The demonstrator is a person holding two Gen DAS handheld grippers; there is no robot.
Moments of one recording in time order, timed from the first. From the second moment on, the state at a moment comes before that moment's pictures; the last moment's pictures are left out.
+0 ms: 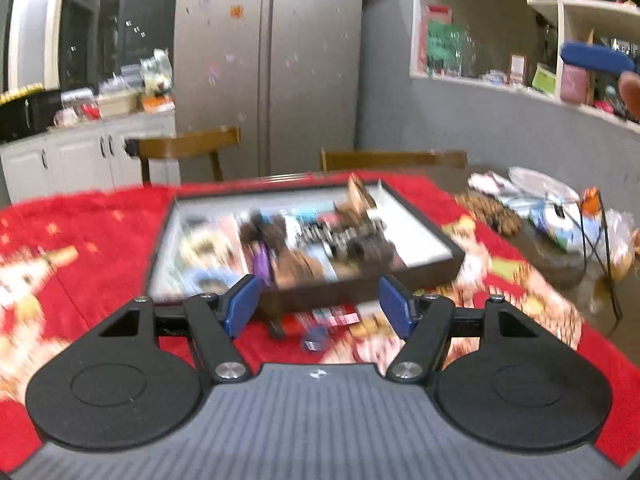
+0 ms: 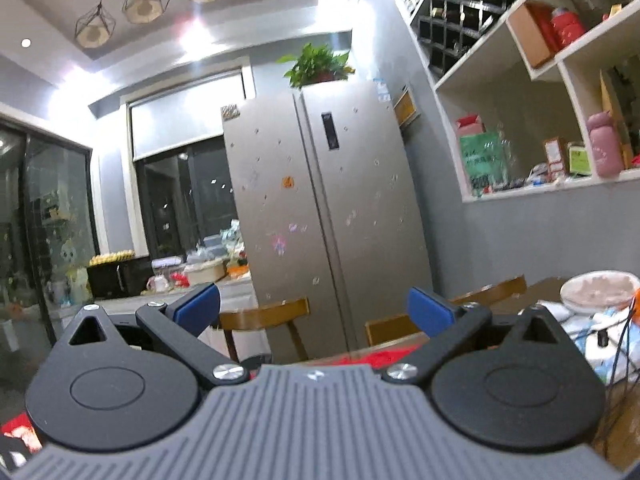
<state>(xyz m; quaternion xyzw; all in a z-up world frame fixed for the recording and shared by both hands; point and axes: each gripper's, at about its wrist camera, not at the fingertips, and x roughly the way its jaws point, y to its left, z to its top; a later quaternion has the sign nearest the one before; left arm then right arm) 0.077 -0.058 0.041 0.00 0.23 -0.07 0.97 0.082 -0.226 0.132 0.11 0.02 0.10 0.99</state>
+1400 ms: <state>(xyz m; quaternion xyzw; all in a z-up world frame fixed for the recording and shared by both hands) 0.113 0.016 -0.008 0.05 0.27 0.03 0.96 0.153 -0.199 0.007 0.18 0.28 0.14 0.93</state>
